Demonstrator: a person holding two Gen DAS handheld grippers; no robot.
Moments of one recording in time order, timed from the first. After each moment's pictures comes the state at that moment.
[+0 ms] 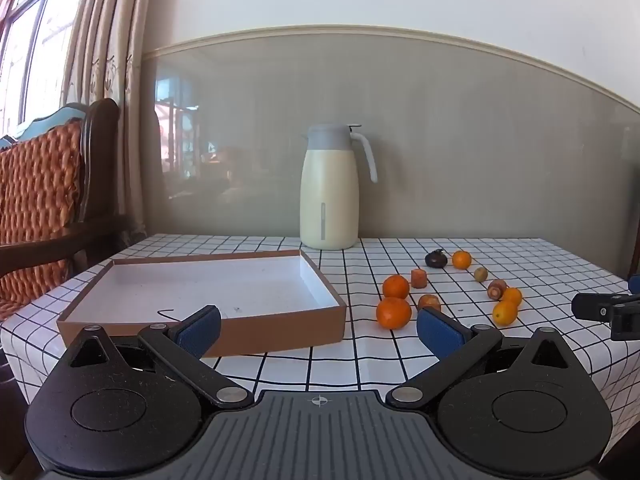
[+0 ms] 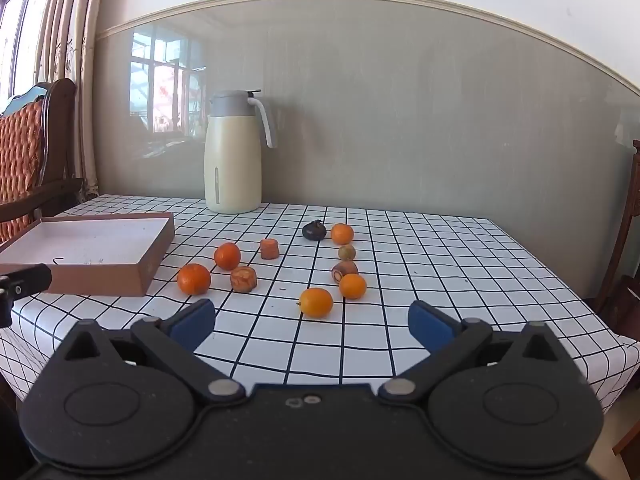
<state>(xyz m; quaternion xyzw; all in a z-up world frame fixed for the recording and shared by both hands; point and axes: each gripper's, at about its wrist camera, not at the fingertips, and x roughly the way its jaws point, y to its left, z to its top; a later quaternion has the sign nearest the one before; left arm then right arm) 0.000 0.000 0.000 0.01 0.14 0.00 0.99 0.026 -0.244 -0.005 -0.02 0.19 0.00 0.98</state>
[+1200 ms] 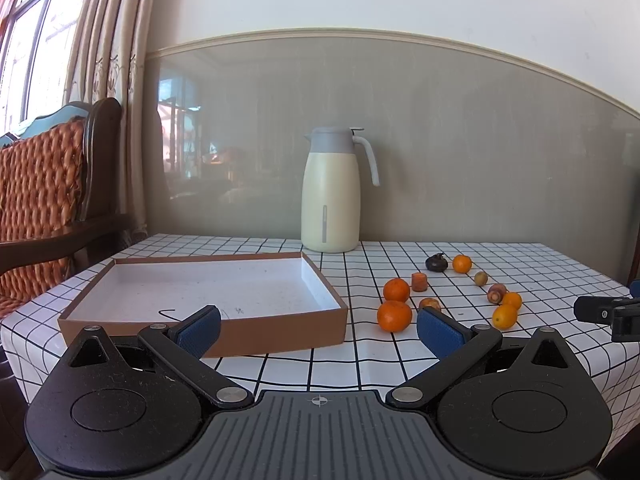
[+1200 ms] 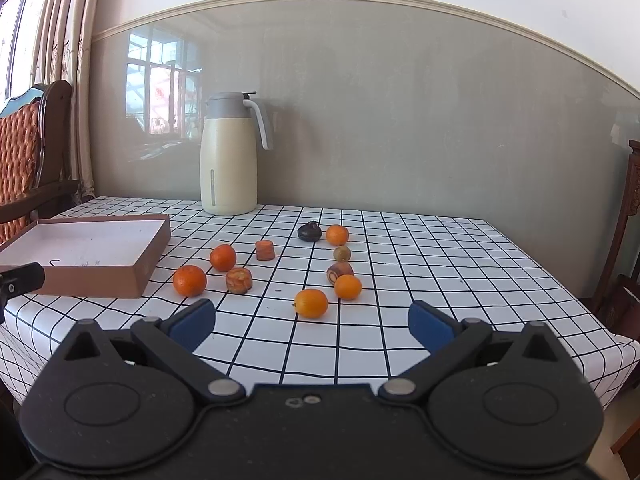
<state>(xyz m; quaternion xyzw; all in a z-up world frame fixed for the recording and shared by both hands) -0.002 0.005 0.001 0.00 0.13 0.00 0.99 0.021 -0.246 -0.003 -0.02 0.19 0.00 0.98</state>
